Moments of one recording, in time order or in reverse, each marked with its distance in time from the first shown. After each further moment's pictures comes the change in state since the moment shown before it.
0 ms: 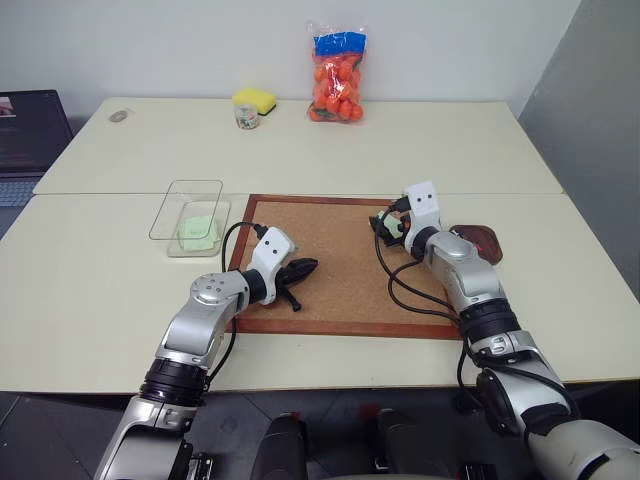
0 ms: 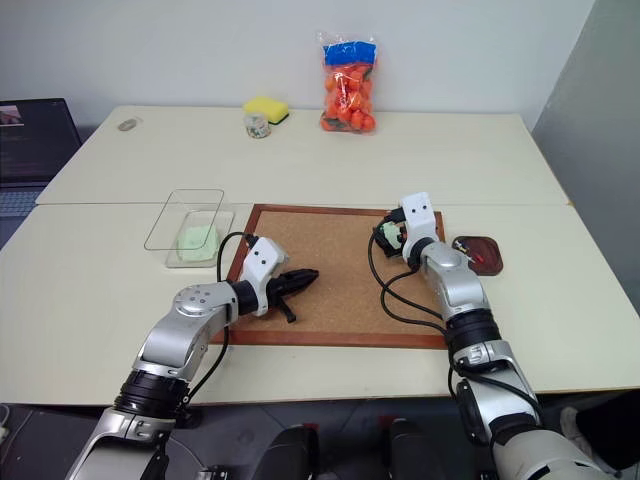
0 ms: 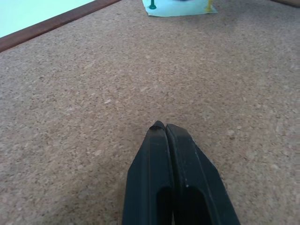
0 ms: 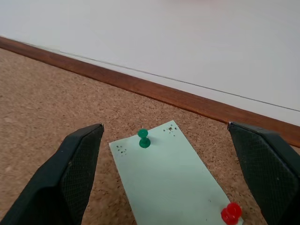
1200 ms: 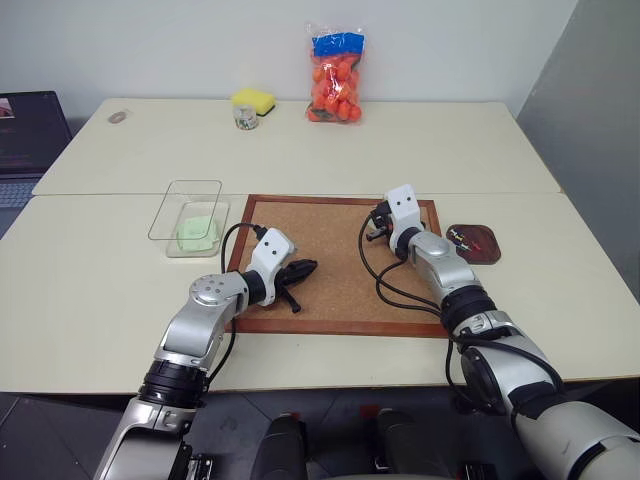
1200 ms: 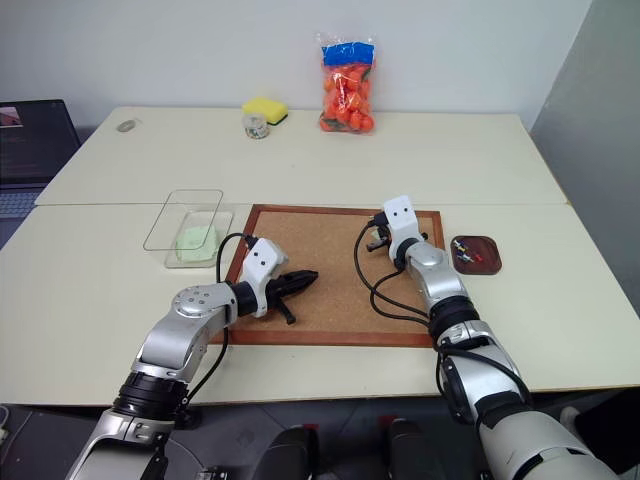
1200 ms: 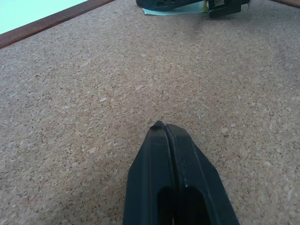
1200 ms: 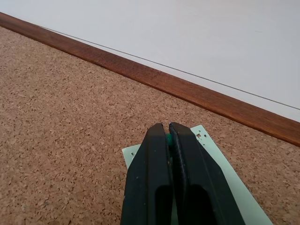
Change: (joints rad) left arm 0.009 0.001 0.003 -0.015 0.001 0.013 -0.001; right arm -0.125 0.057 -0.001 0.320 -0.085 -0.219 -0.001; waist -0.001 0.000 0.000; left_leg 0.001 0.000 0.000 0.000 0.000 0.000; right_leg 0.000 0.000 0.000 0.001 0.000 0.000
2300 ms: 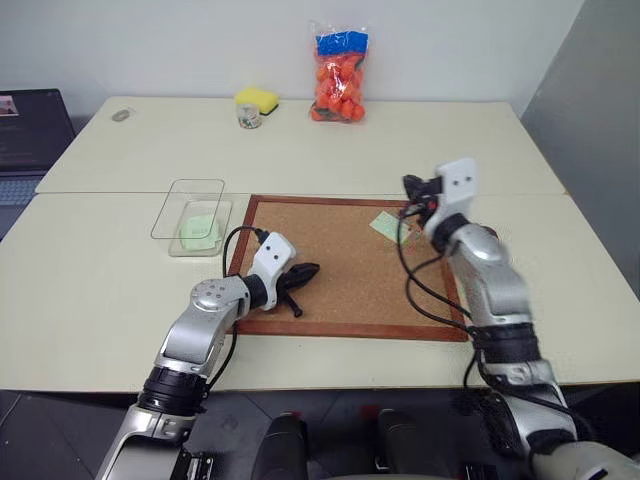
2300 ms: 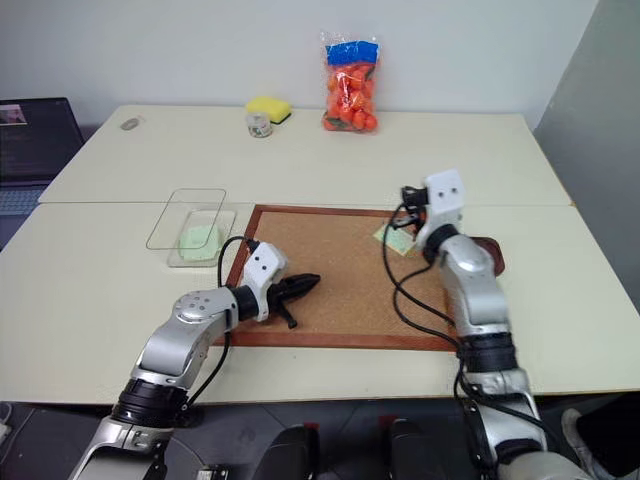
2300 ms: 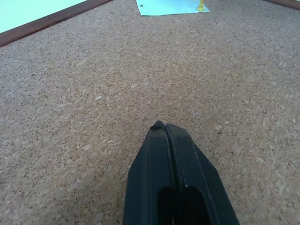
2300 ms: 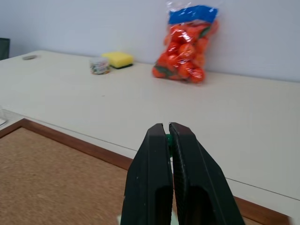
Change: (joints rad) left arm 0.036 -0.005 -0.004 -0.043 -0.001 0.005 0.004; right arm 0.348 -0.107 -0.127 -0.886 0.151 0.288 -0.021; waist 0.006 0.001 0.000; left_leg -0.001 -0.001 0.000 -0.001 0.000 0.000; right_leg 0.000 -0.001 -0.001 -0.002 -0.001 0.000
